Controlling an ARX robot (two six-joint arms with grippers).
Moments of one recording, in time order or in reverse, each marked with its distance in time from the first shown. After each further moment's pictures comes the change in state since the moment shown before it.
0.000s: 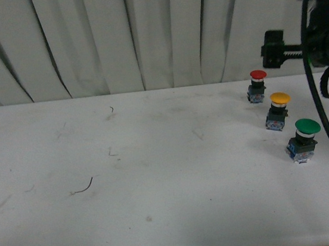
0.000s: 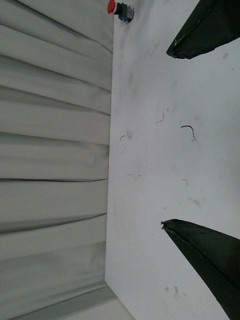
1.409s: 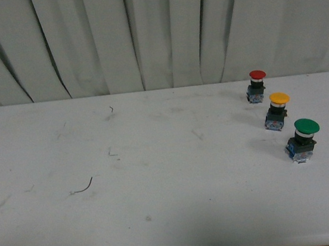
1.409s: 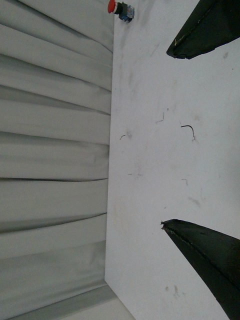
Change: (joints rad) left arm 0.000 0.000 0.000 0.000 0.000 0.000; right arm -0.087 -1.878 -1.270 -0.272 -0.158 -0.135
